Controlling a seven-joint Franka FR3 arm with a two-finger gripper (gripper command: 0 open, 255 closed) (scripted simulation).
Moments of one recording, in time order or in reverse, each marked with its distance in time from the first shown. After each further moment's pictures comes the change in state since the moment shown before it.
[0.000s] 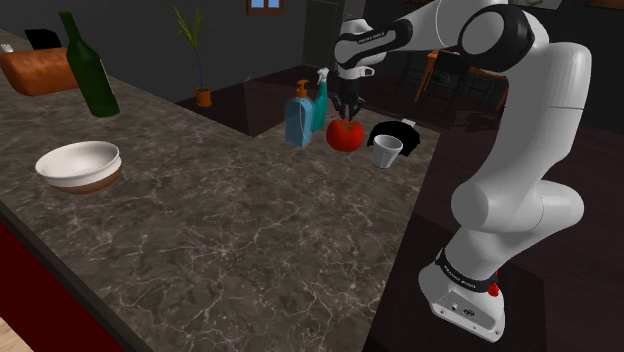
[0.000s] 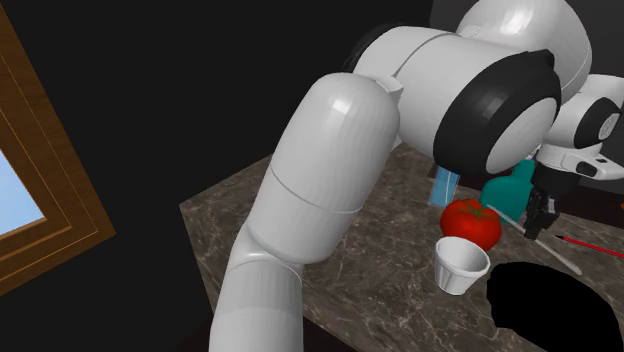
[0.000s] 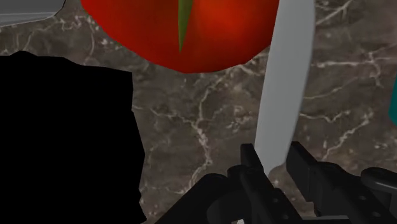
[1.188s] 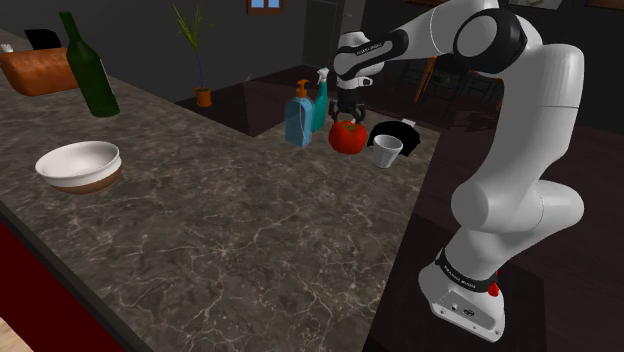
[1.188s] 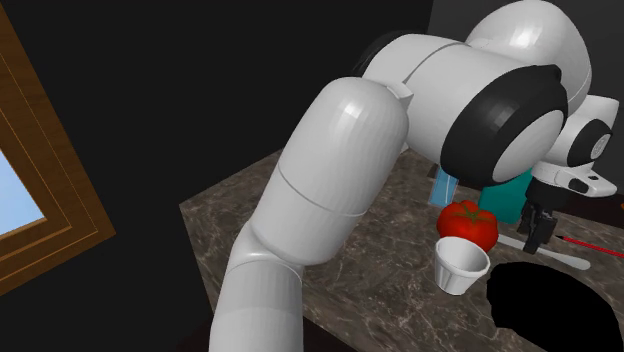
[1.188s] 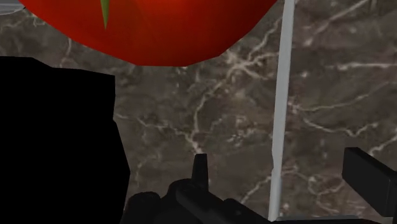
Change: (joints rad) arm 0.001 0.038 -0.009 -0.037 -0.017 0.061 0.012
